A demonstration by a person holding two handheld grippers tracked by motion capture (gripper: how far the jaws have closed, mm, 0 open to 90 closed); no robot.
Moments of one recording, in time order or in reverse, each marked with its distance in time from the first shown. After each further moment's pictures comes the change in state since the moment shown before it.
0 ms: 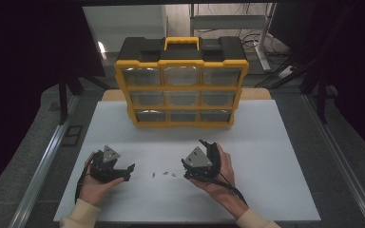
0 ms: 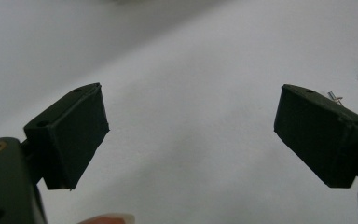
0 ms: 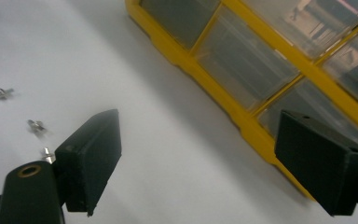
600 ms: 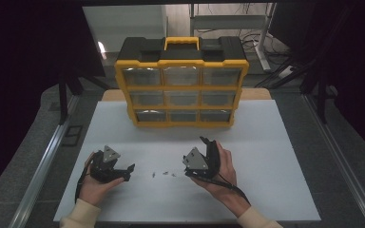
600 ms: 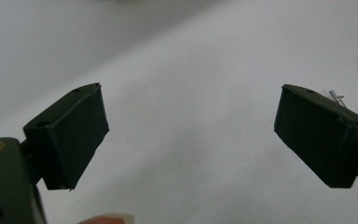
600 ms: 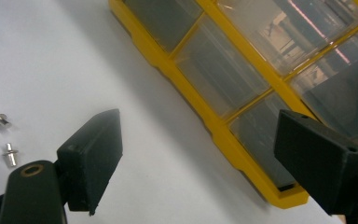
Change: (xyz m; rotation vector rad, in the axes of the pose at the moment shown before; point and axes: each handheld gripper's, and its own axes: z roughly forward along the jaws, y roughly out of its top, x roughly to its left) left arm 0.000 0.000 0.001 0.004 0.001 0.000; right arm 0.000 0.005 -0.002 0.002 -0.092 -0.115
